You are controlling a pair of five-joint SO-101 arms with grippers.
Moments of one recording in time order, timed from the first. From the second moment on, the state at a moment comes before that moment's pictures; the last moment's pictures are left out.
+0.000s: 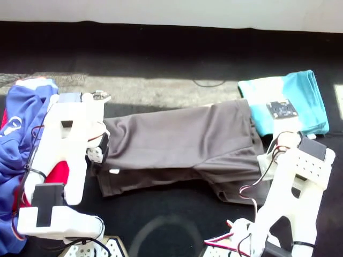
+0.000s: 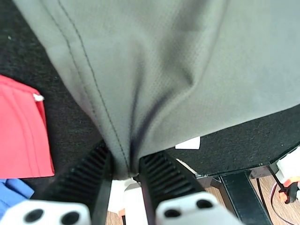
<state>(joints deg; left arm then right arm) -10.2 -2.1 23.9 91.4 -12.3 21.2 -30.9 40.3 75.1 36.8</state>
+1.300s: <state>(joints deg) -14.6 -3.2 6.1 98.3 -16.7 16.7 -30.9 28.1 85.2 38.6</state>
